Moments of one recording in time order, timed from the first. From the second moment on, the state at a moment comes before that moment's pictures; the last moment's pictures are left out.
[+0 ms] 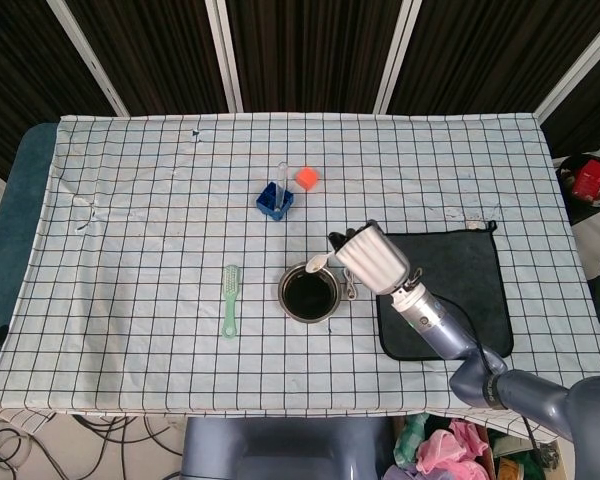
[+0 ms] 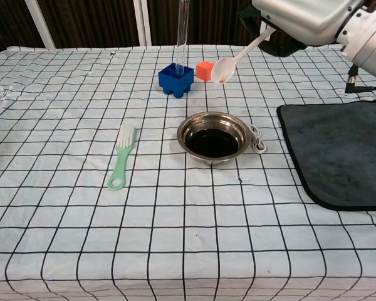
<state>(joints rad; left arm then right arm) -0.06 -1.09 -0.12 -1.63 1.36 1.52 0.04 0.84 -1.58 0.14 -1.12 -1.67 1.36 -0.58</state>
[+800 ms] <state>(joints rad) -0.07 -1.09 -0.13 -1.63 1.34 1.50 0.03 0.87 -1.72 0.08 -0.97 -1.77 1.33 -0.69</state>
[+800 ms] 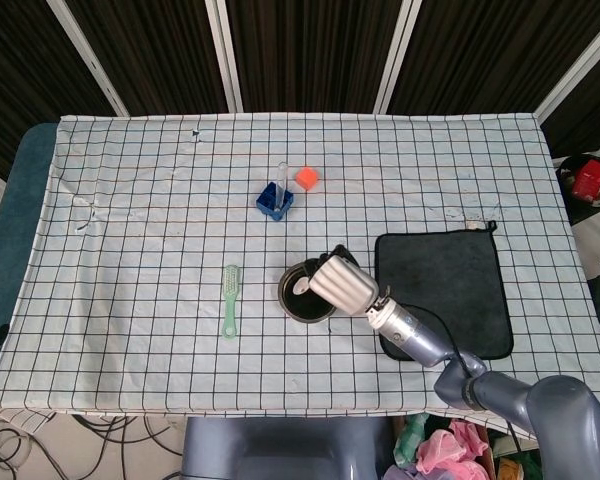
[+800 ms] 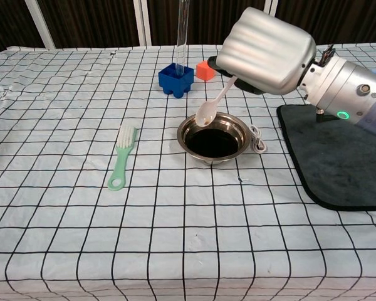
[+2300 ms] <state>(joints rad) -0.07 -1.08 -0.13 -1.64 1.32 1.49 0.04 0.87 -1.95 0.02 -0.55 -1.84 1.39 -0.62</state>
